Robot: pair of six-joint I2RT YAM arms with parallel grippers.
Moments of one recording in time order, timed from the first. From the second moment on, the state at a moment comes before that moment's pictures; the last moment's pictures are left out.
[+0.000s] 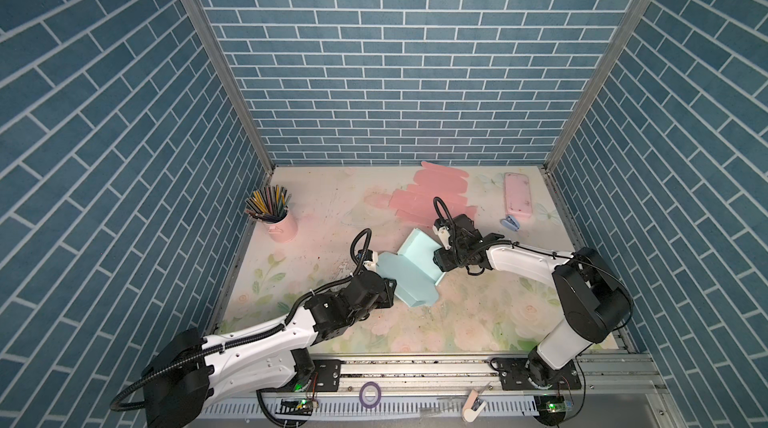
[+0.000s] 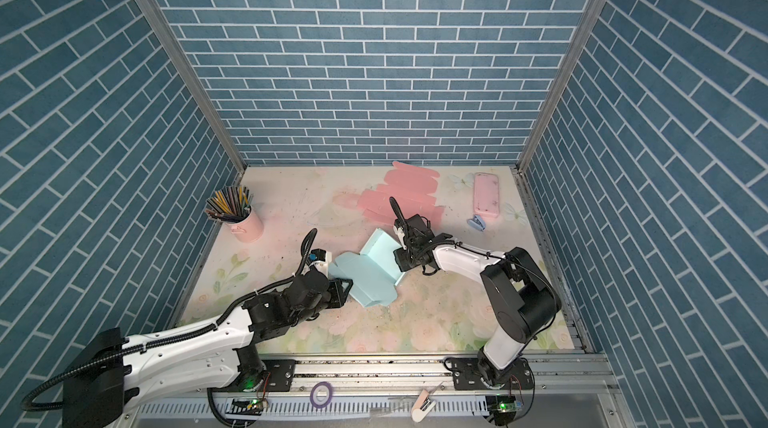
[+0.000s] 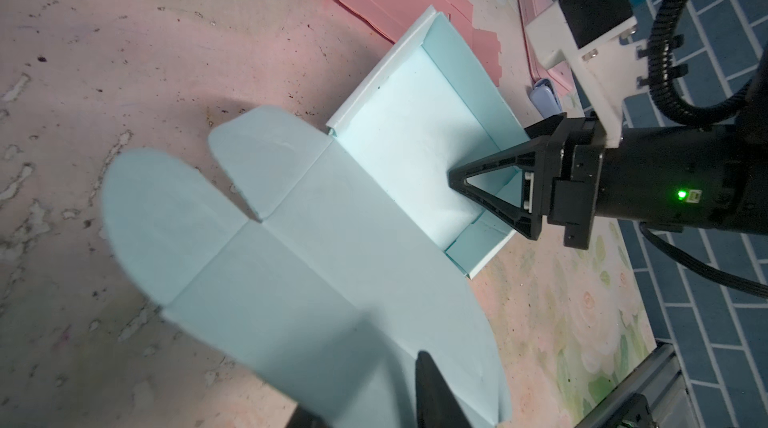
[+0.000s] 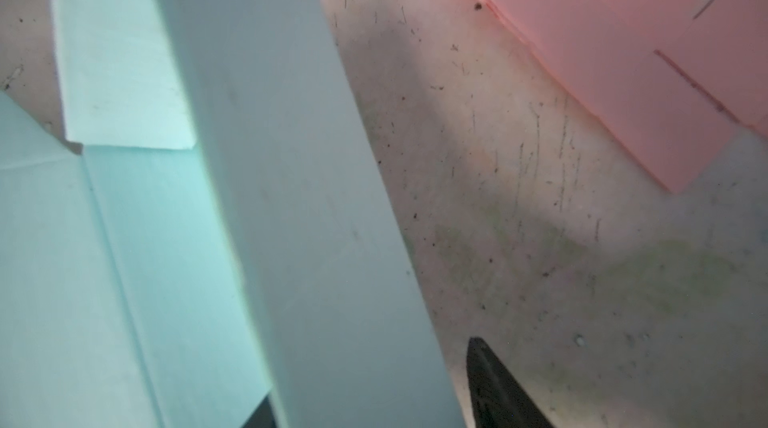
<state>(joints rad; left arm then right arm) -0.99 1.00 0.45 -0.12 -0.24 -0.94 0.68 1.64 0.91 -0.31 -0.07 0.14</state>
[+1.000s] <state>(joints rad) -0.82 1.15 1.06 -0.71 -0.01 -0.25 0.84 0.64 0.40 0.03 -0.09 -0.01</state>
